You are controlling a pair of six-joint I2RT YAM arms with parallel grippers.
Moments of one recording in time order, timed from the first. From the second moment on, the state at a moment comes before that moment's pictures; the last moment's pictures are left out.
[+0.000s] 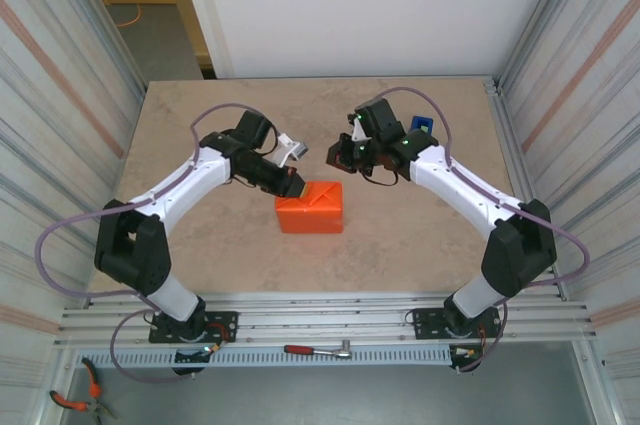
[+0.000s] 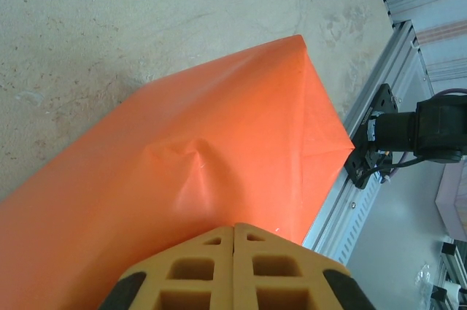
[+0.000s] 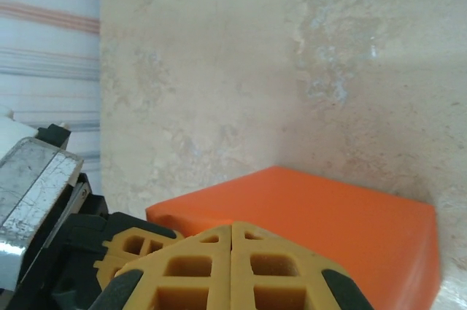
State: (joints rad) left arm -0.46 1.58 1.26 -0.83 0.74 0.00; right arm 0.61 1.57 1.34 -0.56 -0.34 0.83
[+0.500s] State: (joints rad) left arm -0.46 1.57 1.23 -0.80 0.74 0.00; right arm 0.75 1.60 1.24 -0.50 -0.33 0.88
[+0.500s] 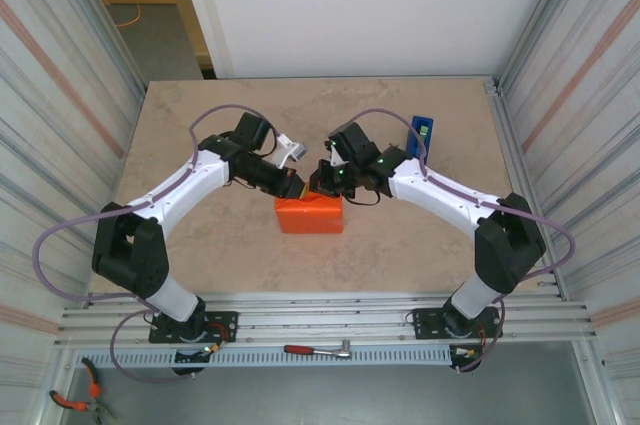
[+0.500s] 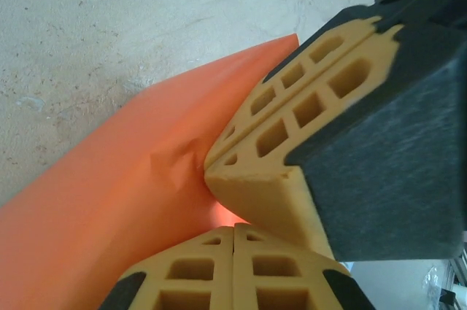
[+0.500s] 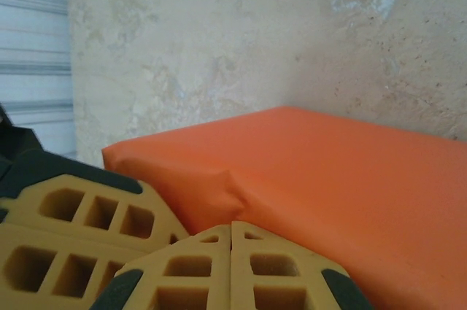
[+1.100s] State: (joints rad) left arm -0.28 1.50 1.28 -0.75 0.77 -0.11; right arm 0.76 1.57 1.18 -0.42 -0.31 0.89
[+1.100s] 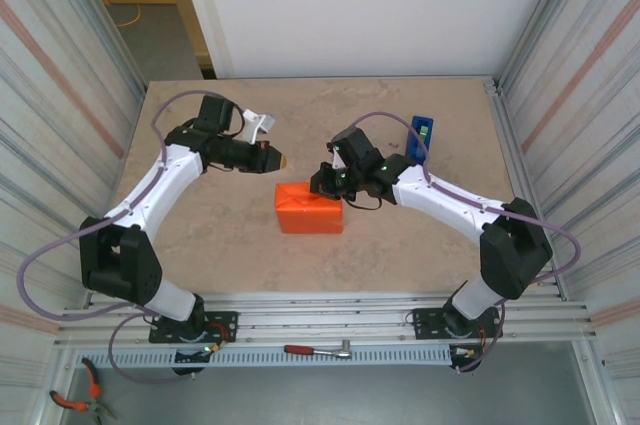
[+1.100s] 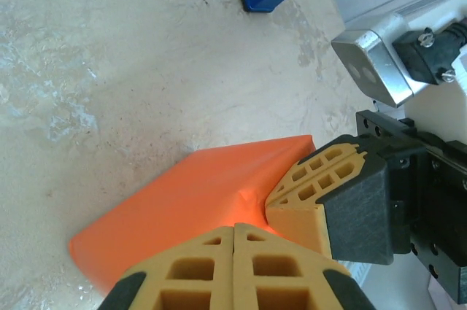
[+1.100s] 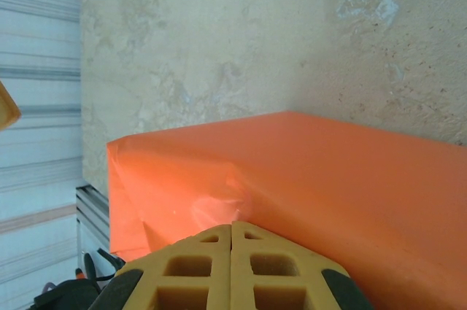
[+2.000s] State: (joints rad) left arm -0.45 1.48 1.16 -0.74 0.79 -0.09; right arm 0.76 1.55 1.15 -0.39 -0.31 0.89
